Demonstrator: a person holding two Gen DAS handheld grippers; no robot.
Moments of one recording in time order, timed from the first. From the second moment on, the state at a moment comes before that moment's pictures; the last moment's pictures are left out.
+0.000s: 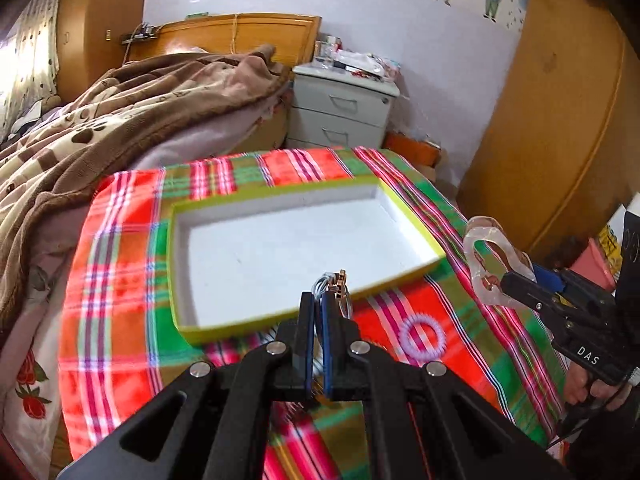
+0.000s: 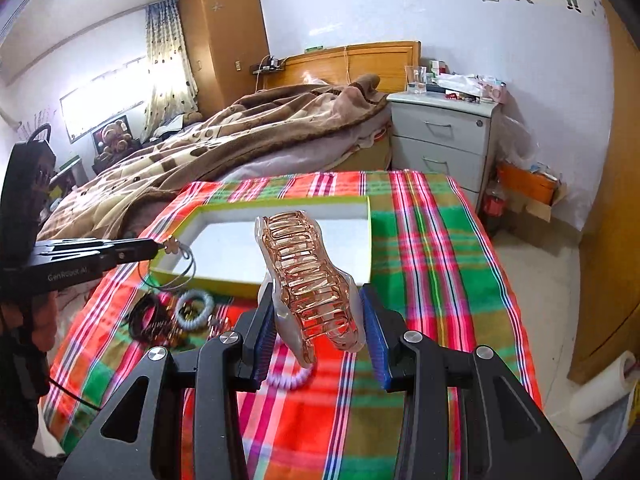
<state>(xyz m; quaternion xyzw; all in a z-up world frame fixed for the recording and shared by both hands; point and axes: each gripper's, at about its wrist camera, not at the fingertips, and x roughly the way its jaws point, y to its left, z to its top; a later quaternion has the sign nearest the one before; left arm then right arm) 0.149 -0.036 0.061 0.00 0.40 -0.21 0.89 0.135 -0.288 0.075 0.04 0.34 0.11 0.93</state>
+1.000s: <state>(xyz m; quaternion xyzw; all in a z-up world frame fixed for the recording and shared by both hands) 0.218 0.004 0.035 -0.04 0.44 -0.19 0.88 0.220 -0.276 0.062 0.02 0.37 0.11 0.92</state>
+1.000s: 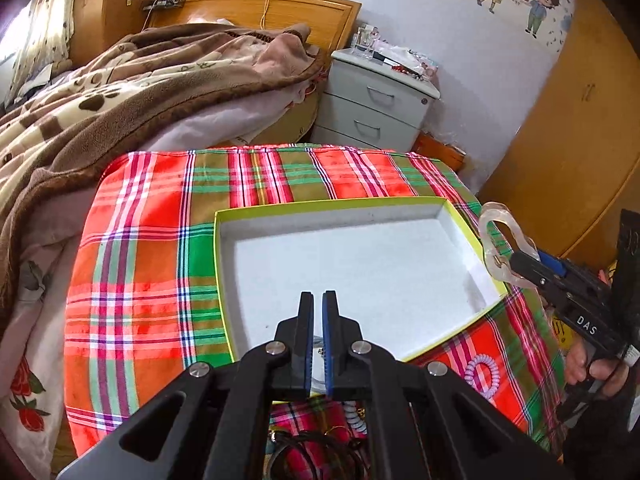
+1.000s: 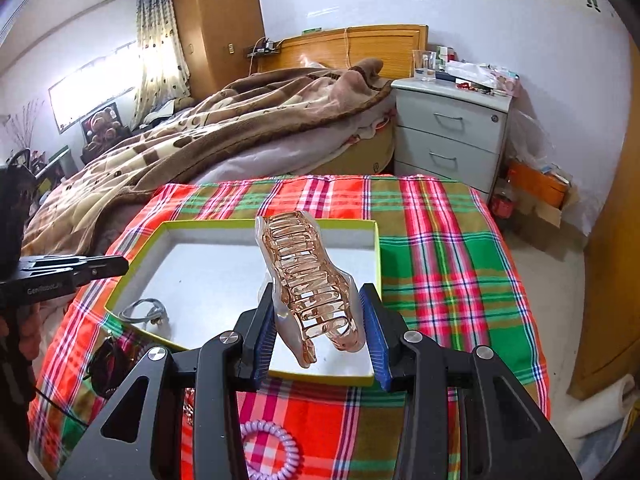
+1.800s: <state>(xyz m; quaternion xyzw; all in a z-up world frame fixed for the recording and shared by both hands) 0.228 -0.024 0.007 0.06 0.51 -0.23 0.82 0.238 -0.276 0.054 0.02 0.38 0.11 0.92</state>
